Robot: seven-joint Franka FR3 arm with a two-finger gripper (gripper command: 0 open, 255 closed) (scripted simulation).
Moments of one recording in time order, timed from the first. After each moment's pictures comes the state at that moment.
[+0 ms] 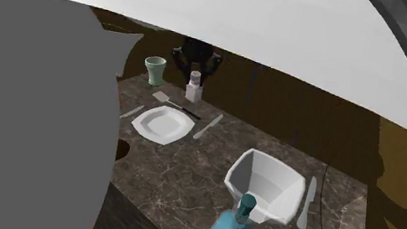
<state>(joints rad) 0.08 0.12 -0.23 -1.57 0.01 1.83 0.03</state>
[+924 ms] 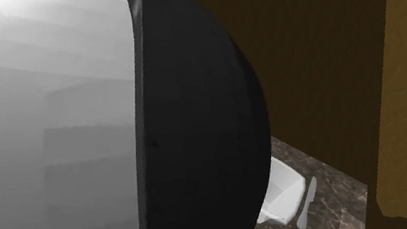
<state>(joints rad) 0.25 0.19 -0.10 -1.46 -0.04 1.78 0.34</state>
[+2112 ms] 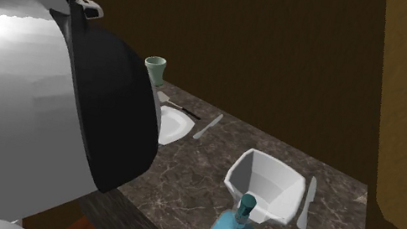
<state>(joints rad) 0.39 0.36 -0.03 -1.32 -0.08 1.79 0.57</state>
